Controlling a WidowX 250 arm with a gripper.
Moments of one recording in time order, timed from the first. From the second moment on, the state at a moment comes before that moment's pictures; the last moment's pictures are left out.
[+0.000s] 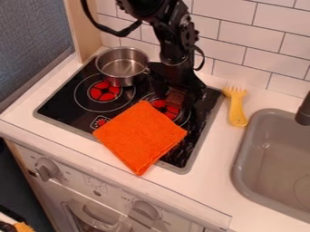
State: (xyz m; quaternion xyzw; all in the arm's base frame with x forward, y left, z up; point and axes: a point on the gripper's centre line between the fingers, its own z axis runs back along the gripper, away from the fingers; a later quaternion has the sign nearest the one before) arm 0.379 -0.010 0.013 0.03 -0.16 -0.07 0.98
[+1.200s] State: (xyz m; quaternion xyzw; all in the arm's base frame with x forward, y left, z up) arm 0.383 -0.048 0.017 0.02 -0.17 -0.13 0.98
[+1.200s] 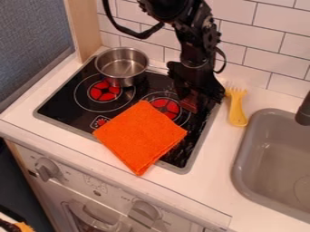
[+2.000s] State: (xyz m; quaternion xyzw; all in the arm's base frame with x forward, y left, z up) arm 0.336 -0.023 0.090 -0.01 -0.22 -0.09 0.97
